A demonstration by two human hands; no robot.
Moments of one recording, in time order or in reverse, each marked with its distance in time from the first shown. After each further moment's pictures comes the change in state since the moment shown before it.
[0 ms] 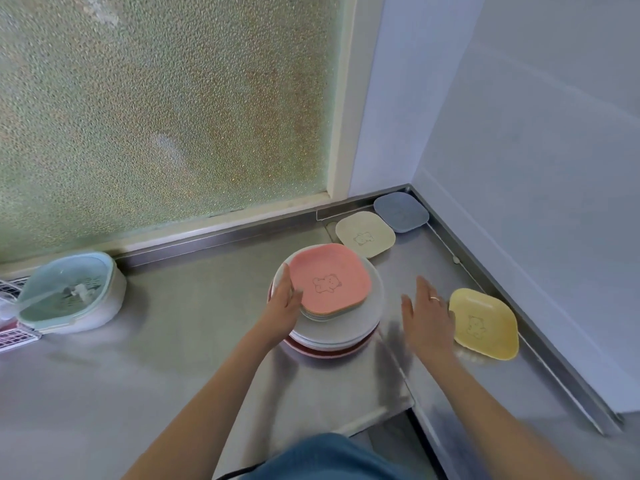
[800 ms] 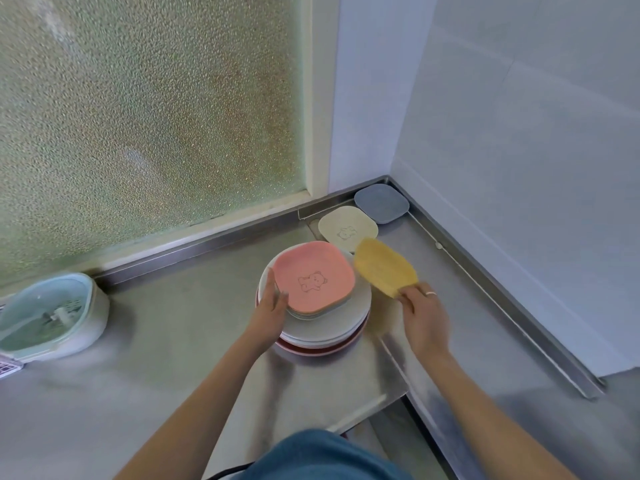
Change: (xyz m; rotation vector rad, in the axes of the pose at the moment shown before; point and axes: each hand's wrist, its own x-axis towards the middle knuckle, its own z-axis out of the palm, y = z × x) left_hand 0.001 -0.008 0.001 0.066 0.013 -0.031; right_hand -0.025 0.015 -0.009 0.317 0.227 -0.089
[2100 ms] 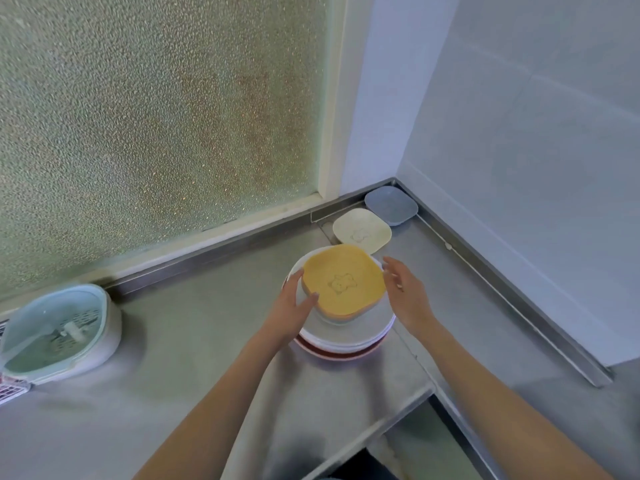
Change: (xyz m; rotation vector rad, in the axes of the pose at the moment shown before) left_hand 0.012 0.004 -0.041 0.066 -0.100 0.096; right_hand 0.026 -0.082 0.034 0.323 -0.226 0.201
